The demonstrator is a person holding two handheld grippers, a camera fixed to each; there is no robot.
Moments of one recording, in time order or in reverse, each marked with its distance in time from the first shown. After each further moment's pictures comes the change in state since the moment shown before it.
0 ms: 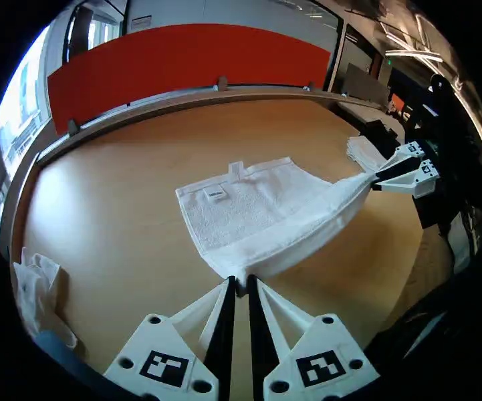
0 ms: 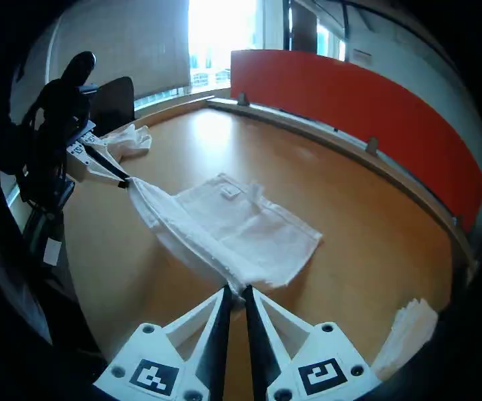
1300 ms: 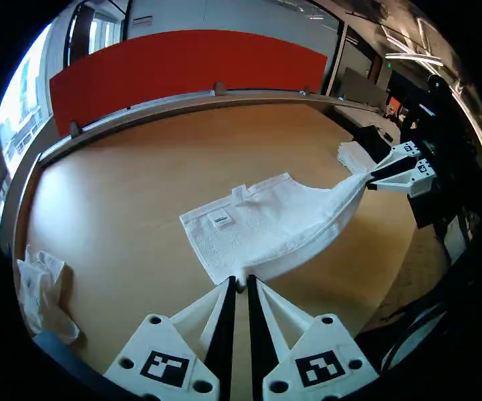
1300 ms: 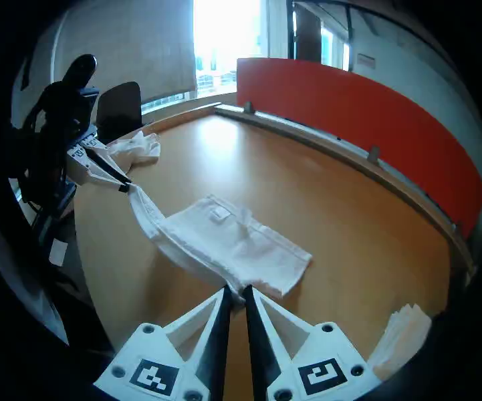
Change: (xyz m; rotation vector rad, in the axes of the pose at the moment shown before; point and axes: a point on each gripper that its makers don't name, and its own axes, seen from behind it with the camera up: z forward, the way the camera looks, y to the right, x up) left arm 0.008 0.019 -0.032 -0.014 -0.002 -0.018; right arm 0.017 -0.008 -0.026 0.024 0.011 -0.004
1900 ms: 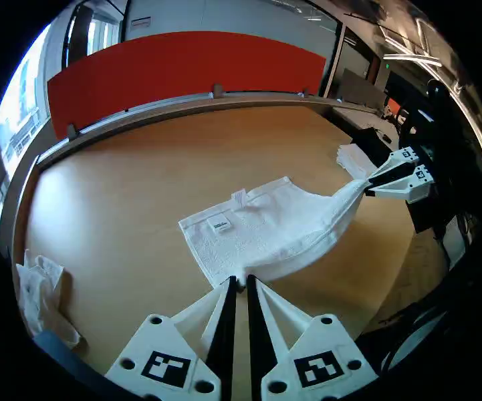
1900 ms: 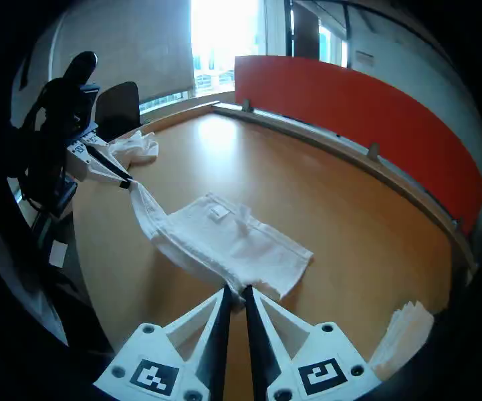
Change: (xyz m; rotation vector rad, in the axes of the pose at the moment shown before) left arm 0.010 -0.004 0.003 -0.010 0.009 0.004; right arm -0.003 0.000 0.005 -0.001 -0.006 0.011
